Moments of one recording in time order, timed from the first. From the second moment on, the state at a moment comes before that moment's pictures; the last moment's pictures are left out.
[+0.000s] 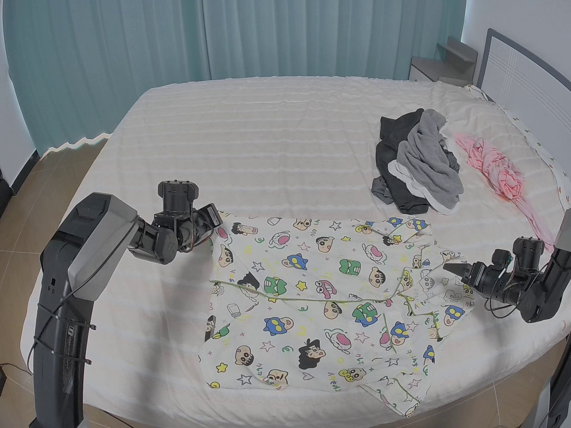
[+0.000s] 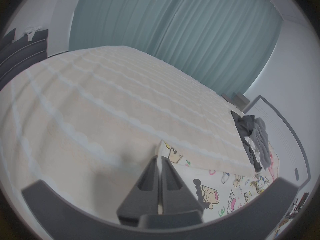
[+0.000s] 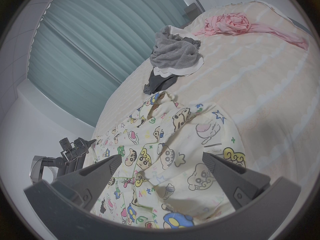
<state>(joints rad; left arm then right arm) -0.18 2.55 -1.65 -0.50 0.05 -0.53 -0.19 2.16 -0.50 -1.16 0.54 0.43</state>
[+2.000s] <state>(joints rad) -0.21 1.82 -0.62 -0.59 -0.20 -1.00 -0.18 2.15 -0.48 -1.18 0.55 0.44</state>
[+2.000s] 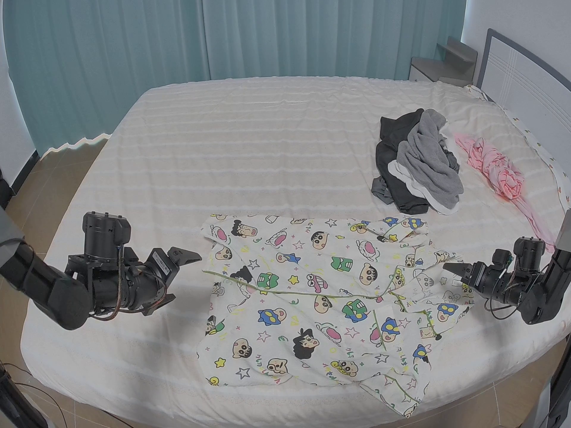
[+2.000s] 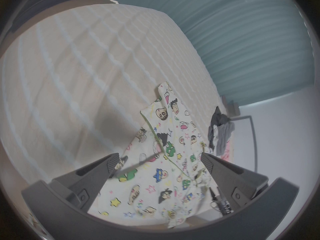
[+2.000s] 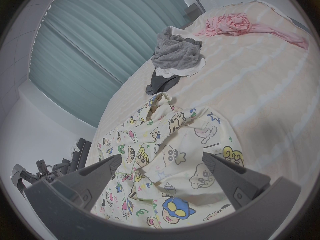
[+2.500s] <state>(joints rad) -0.30 1.68 -0.38 -0.83 -0.21 -1.10 -0.14 2.14 -0.46 -1.25 0.54 0.51</state>
